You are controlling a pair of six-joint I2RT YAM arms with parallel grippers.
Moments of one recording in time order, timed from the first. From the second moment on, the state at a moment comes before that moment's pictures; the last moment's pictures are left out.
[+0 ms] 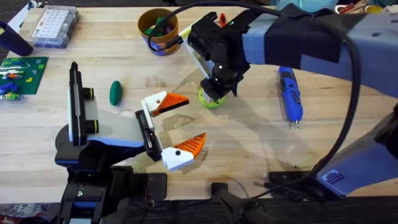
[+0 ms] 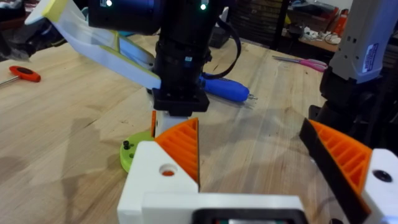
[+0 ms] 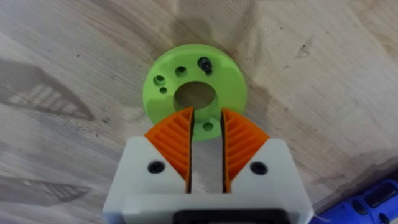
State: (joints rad) left arm -0.02 0.00 0.00 -0.11 1.15 -0.07; right arm 0.73 1.85 1.34 -0.95 0.07 0.09
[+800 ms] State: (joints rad) left arm -0.02 0.00 0.01 -0.11 1.15 -0.06; right arm 0.73 1.81 1.34 -0.96 0.07 0.09
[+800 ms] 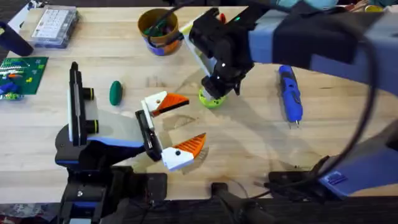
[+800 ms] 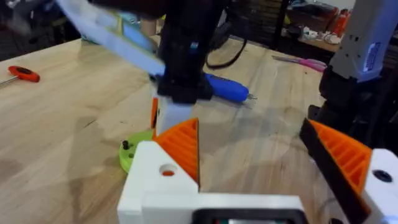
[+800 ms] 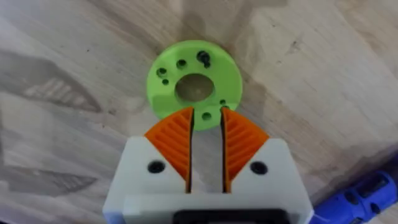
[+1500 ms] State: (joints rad) left arm -0.02 0.00 0.01 -0.11 1.15 -0.06; right arm 0.73 1.50 1.31 -1.02 0.07 0.14
